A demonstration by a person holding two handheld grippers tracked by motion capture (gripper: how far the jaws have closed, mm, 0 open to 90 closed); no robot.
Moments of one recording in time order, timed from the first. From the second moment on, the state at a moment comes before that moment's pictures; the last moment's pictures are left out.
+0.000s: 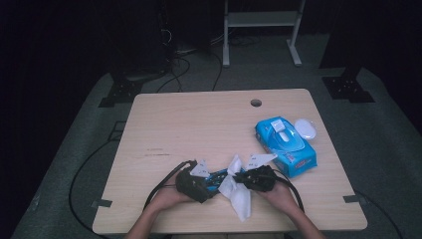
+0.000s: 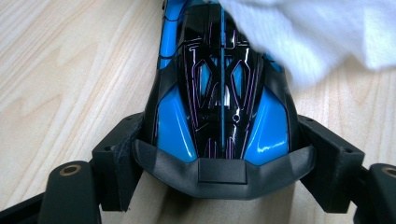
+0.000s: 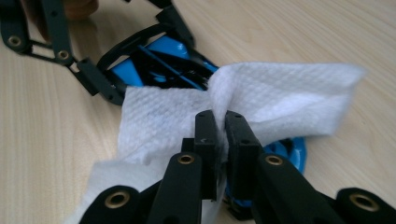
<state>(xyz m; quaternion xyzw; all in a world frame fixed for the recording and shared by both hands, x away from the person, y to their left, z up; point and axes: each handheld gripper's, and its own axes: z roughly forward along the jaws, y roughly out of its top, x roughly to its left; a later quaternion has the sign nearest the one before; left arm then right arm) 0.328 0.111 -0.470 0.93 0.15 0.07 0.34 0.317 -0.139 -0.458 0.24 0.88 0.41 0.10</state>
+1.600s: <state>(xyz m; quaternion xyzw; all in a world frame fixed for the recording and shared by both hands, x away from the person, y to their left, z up) 0.327 0.105 -0.471 0.92 0.15 0.06 0.35 0.336 -0.141 -0.451 0.20 0.89 0.41 0.06</state>
